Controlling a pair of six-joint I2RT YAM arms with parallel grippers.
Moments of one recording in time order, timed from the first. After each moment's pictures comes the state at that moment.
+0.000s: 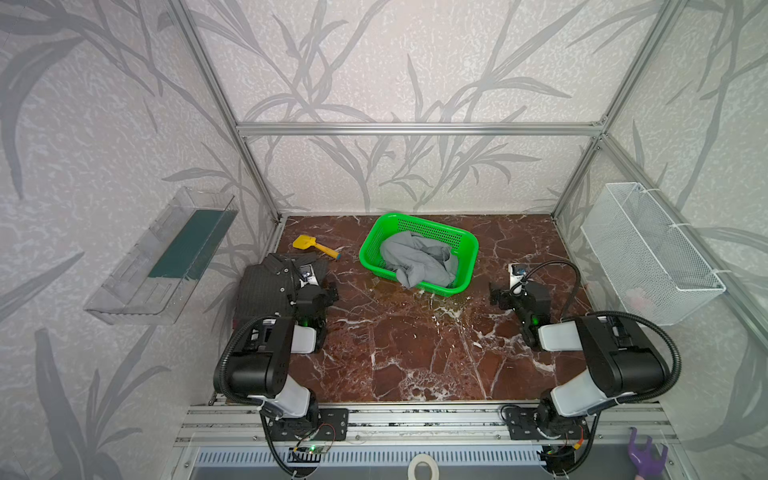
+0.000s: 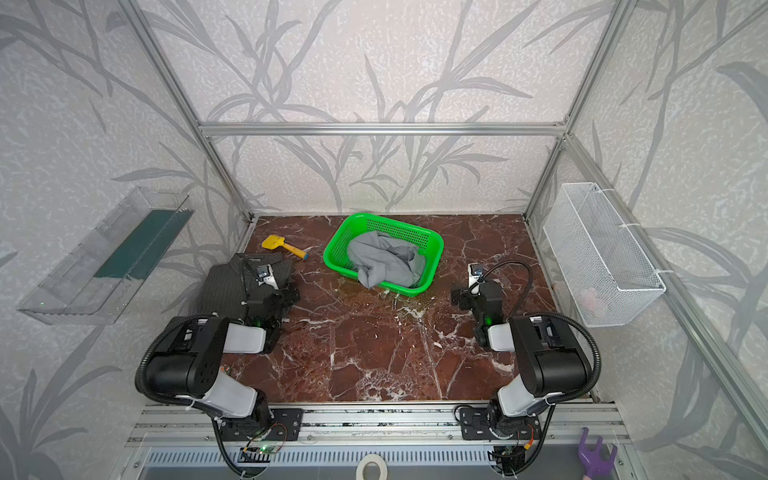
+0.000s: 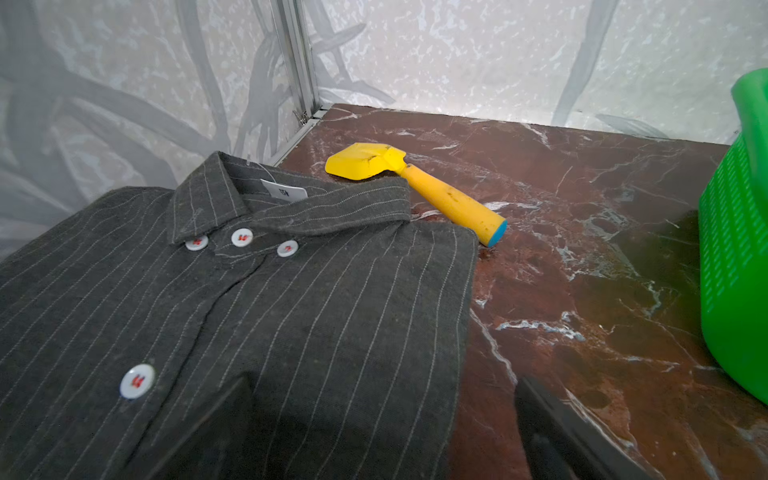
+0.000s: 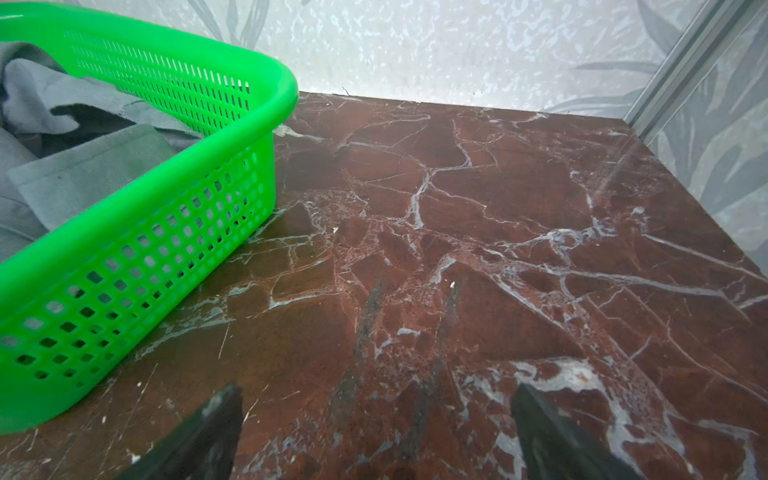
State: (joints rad) left arm 0.00 1.56 0.33 0.88 -0.31 -0.08; right arm 0.09 1.57 0.35 0.85 -0.01 -0.04
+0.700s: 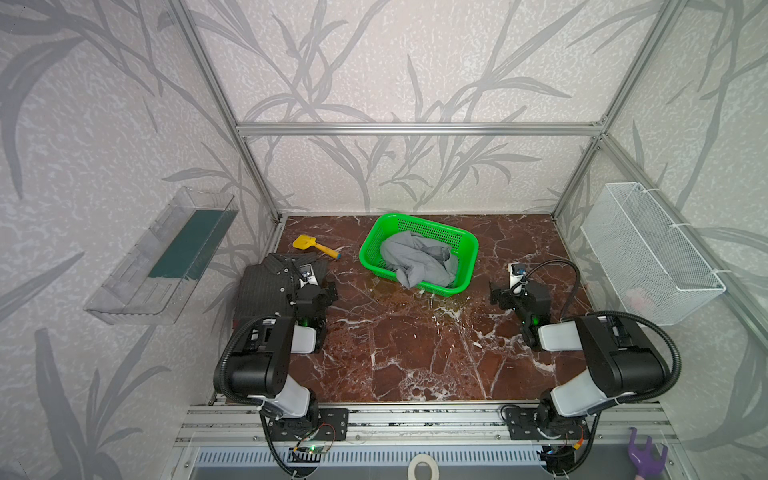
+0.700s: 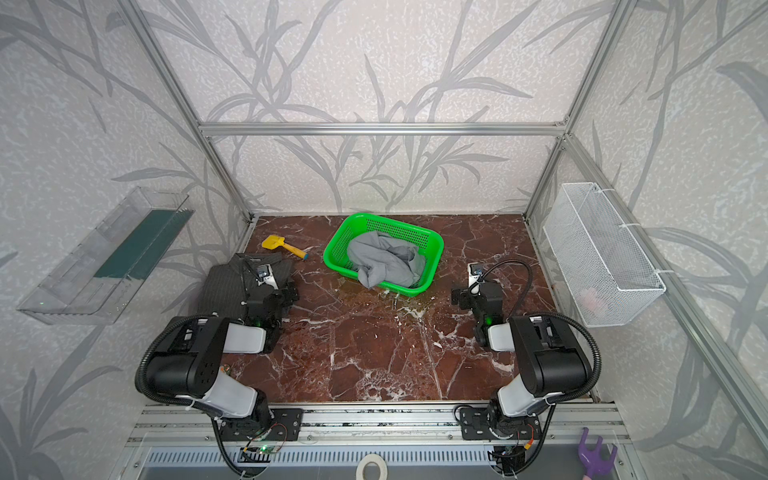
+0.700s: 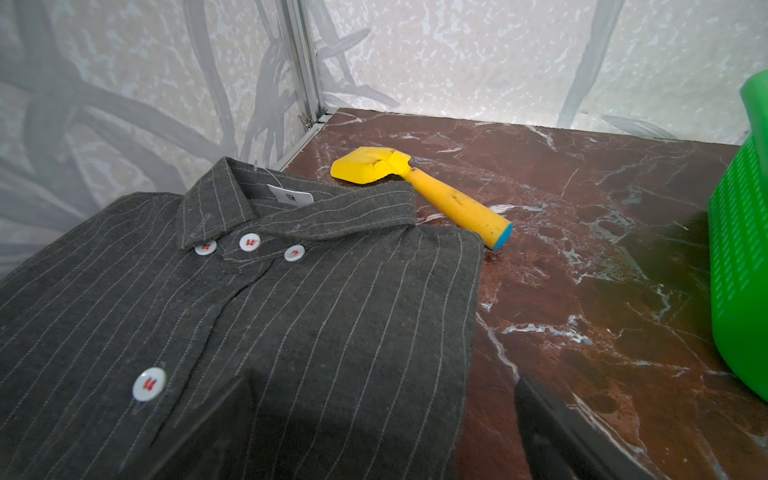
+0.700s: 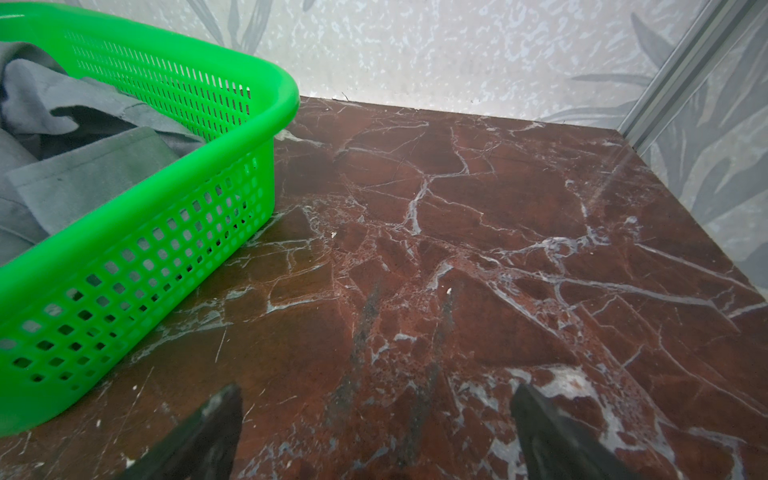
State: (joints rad) left arm 0.00 1.56 0.33 0.89 -0.33 -0.07; right arm 0.09 1.57 0.35 0.86 0.00 -0.05
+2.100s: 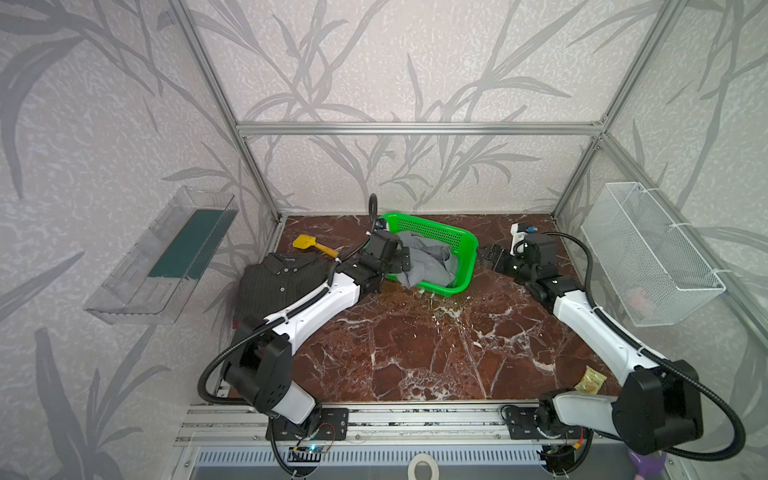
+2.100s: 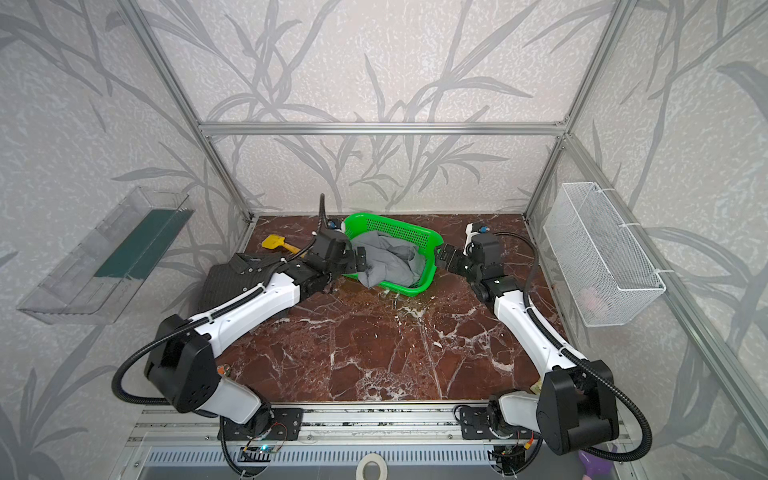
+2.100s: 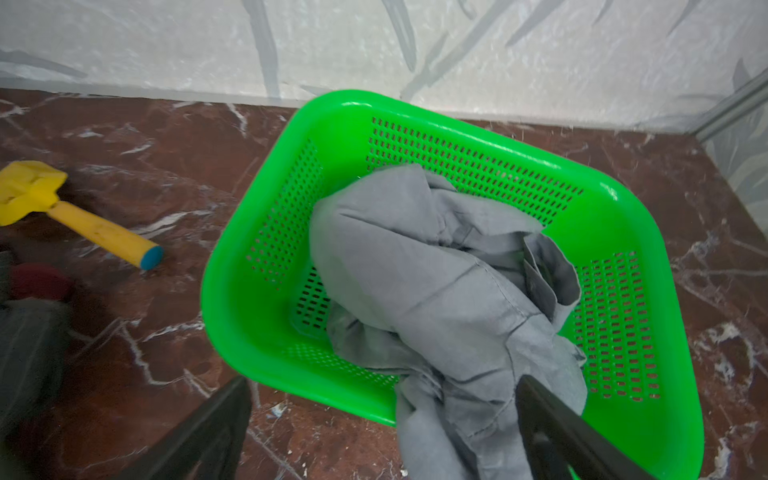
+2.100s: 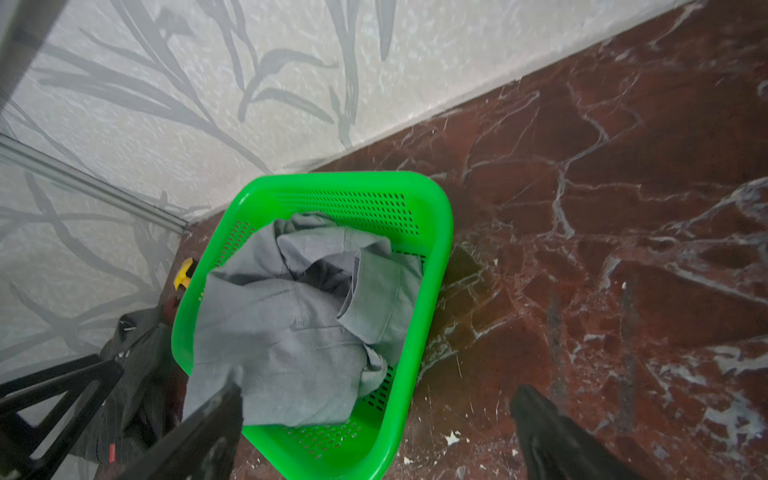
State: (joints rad) left arm -0.58 1.60 1.23 -0.33 -0.31 -0.43; right arm 0.22 1.31 0.94 -0.18 -0.18 0.53
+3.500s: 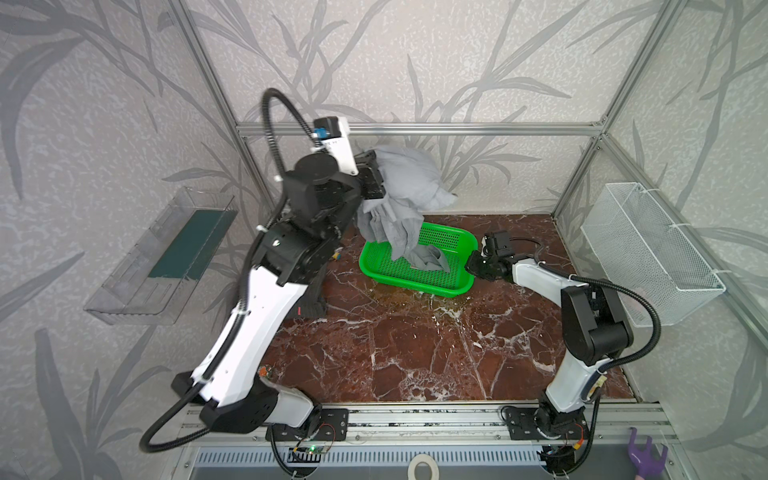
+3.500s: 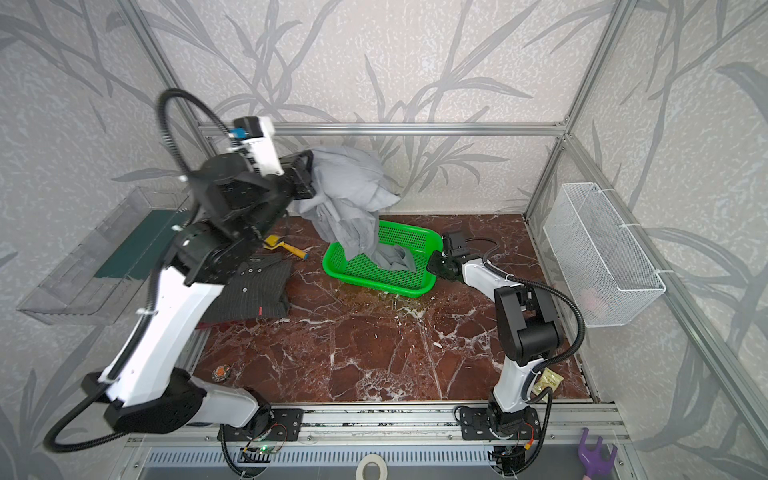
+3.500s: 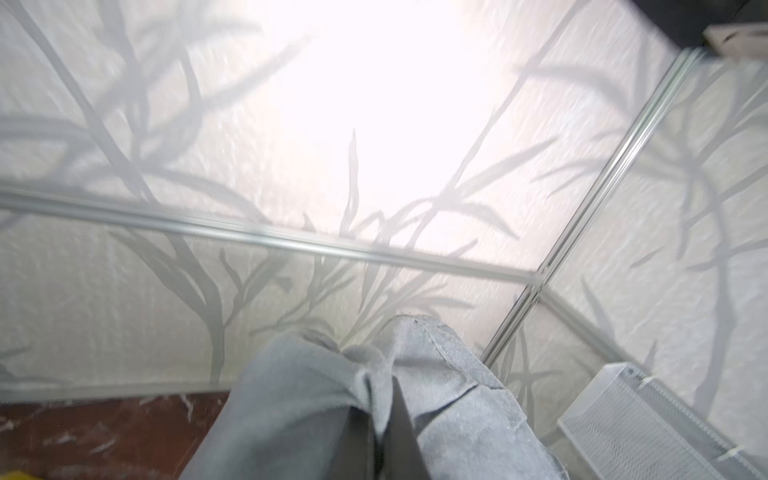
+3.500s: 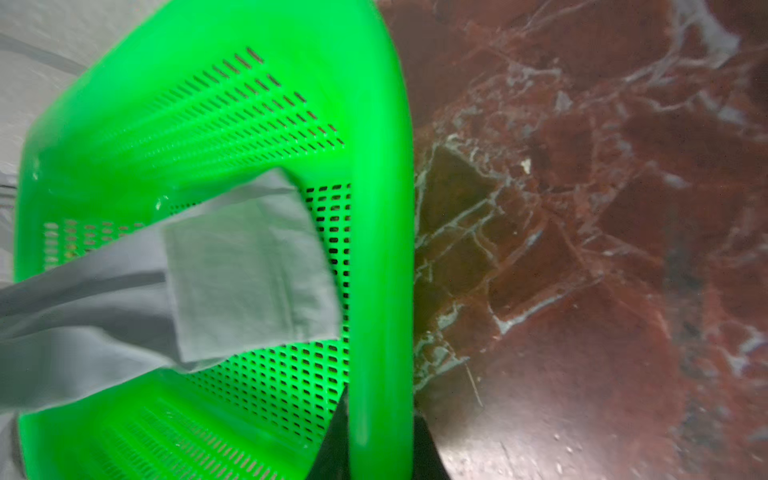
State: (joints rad) left arm -0.58 1.37 2.04 -0.53 -0.31 -0.32; right arm 0.26 1.79 1.14 -0.24 -0.14 0.71
